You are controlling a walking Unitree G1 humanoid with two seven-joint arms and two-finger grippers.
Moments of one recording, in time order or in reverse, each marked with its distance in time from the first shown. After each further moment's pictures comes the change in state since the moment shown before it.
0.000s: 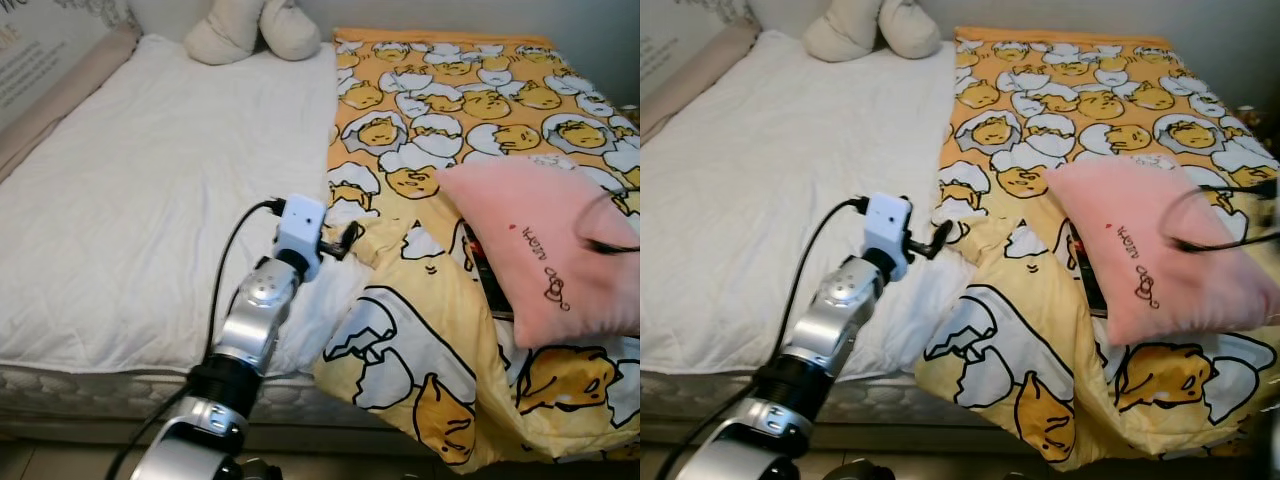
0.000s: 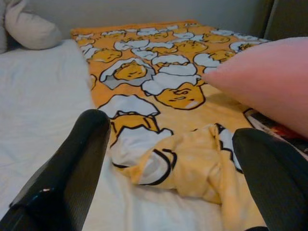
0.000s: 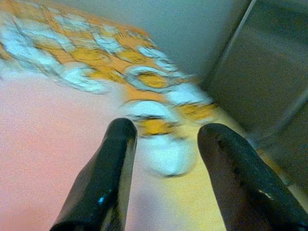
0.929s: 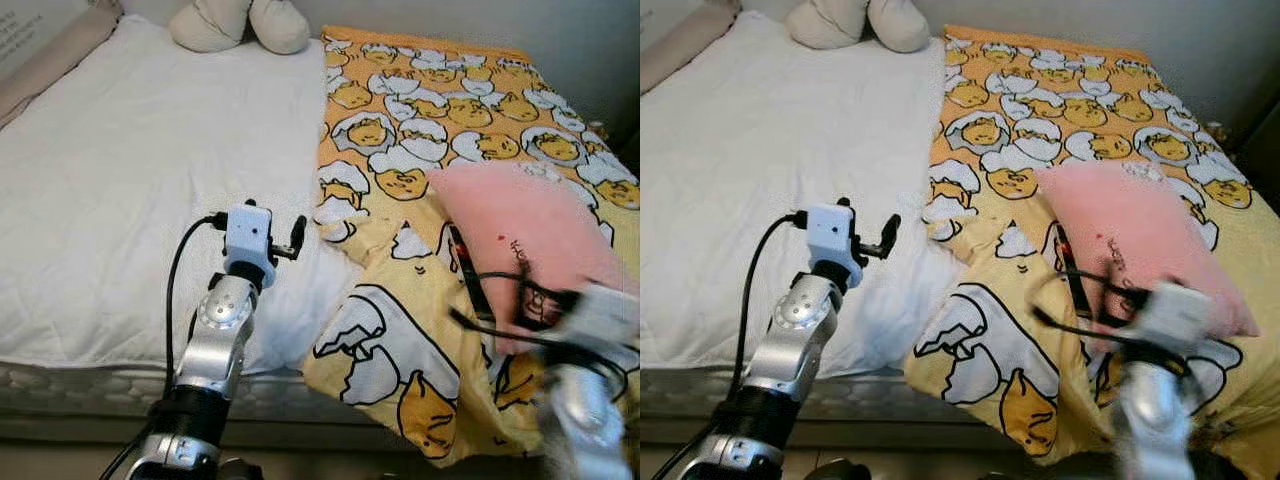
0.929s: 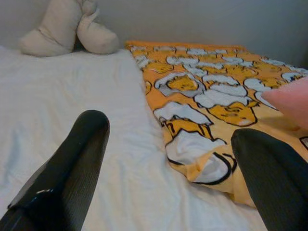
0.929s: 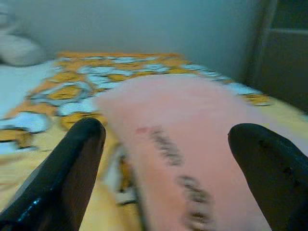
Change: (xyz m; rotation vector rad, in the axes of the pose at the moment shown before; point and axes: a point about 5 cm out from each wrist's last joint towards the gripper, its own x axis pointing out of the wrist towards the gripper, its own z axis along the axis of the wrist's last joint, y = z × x) left arm -0.032 0.039 -0.011 -0.030 -0.059 0.234; right arm -0.118 0.127 -0.040 0.253 -0.137 0.129
